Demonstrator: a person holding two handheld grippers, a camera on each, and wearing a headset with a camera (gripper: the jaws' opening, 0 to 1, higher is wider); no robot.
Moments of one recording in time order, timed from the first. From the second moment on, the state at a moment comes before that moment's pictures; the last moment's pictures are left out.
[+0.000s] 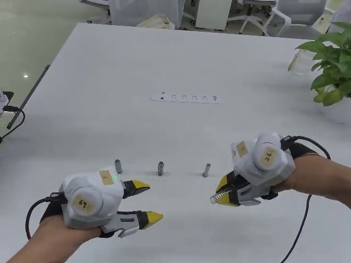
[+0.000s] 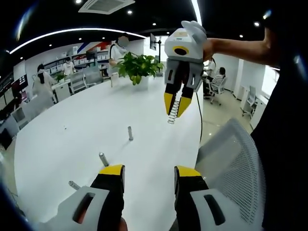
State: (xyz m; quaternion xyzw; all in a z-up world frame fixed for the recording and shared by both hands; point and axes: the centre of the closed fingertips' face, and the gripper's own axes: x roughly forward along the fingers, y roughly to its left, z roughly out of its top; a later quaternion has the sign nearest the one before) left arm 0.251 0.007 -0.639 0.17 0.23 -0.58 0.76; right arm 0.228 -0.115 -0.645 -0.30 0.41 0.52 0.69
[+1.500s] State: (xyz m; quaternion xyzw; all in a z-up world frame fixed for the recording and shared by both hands) left arm 0.286 0.112 -0.644 0.11 0.27 -0.44 0.85; right arm 0.286 -0.155 -0.669 -0.32 0.44 0.48 0.69
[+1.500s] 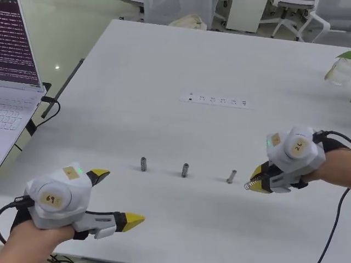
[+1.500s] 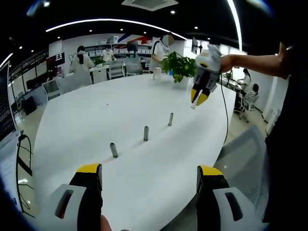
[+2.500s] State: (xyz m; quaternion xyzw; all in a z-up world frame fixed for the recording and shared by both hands) left arm 0.292 0.137 -0.652 0.09 0.29 -0.41 0.86; right arm 0.343 -0.172 -0.709 -0.34 0.46 0.48 0.67
